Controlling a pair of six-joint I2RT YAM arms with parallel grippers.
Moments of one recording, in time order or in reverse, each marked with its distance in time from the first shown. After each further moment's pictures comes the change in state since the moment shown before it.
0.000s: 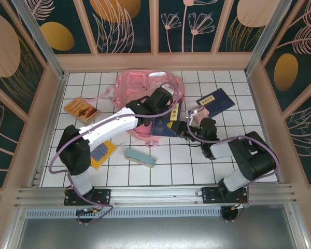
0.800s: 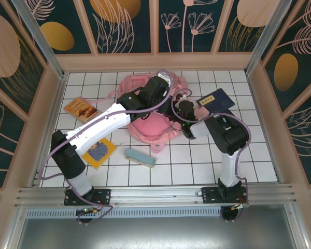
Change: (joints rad) left arm 0.000 -0.063 0.144 -0.082 0.035 -0.034; right arm 0.086 0.417 0.482 -0.100 0.440 0.153
